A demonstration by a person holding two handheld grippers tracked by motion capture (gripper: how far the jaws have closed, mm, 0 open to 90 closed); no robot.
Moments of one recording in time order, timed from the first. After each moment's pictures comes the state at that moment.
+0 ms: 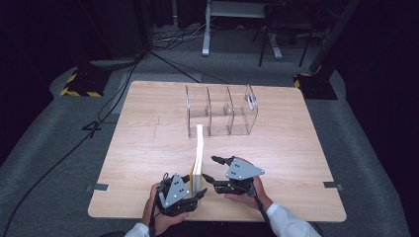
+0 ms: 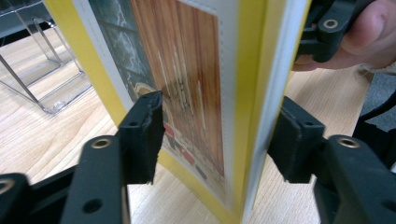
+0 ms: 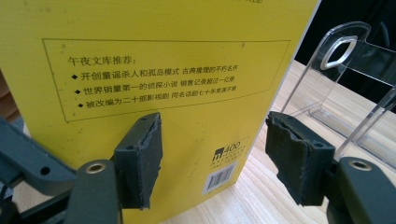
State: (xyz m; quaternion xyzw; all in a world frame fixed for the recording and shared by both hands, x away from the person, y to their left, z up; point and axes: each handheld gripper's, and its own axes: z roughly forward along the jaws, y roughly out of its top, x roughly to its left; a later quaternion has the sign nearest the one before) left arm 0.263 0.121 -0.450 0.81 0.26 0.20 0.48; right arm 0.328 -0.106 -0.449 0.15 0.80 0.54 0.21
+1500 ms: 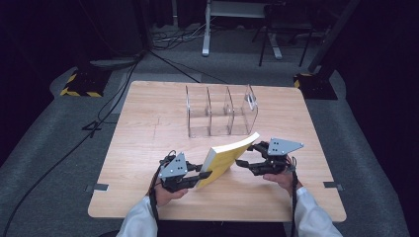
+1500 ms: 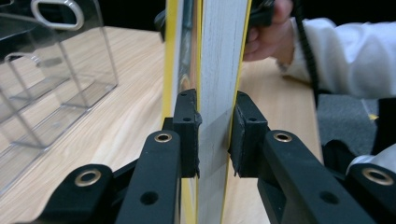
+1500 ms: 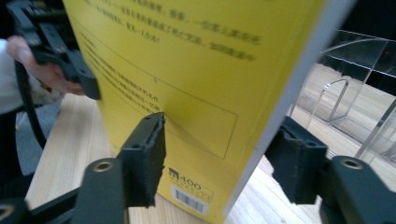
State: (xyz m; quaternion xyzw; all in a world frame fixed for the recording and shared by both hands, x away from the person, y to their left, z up) left arm 0.332 0.130 -0.444 0.81 0.15 0.11 0.56; right arm 0.391 -0.208 -0.439 0.13 0.79 0.59 0.10
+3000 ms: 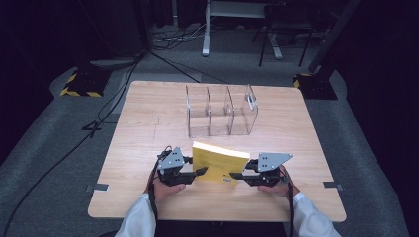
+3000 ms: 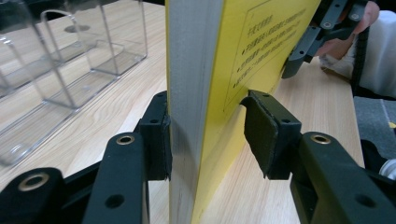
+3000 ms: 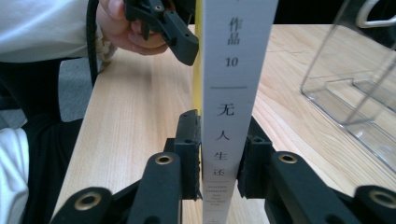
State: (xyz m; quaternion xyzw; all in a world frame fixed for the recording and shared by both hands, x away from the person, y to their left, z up) left arm 0.352 0.132 -0.459 0.81 0.20 0.09 0.55; right arm 0.364 -0.192 -0.454 0.06 0.84 0.54 0.07
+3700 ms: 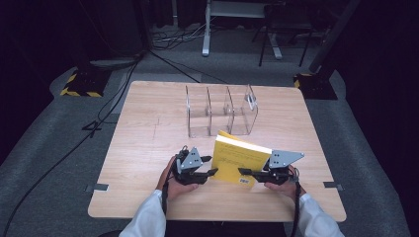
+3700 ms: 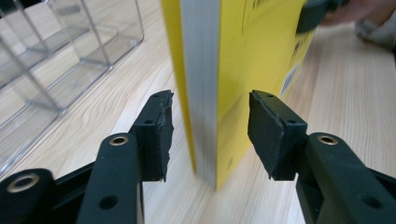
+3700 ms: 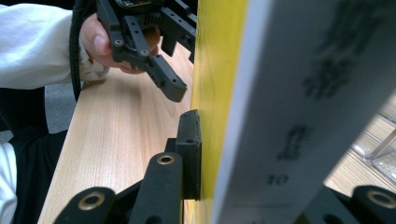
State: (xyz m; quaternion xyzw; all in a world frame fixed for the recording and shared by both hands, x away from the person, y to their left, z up) left arm 0.354 0.099 -0.463 0.85 0.21 0.14 0.47; right arm 0.370 -0.217 -0.456 0.09 0.82 0.56 0.09
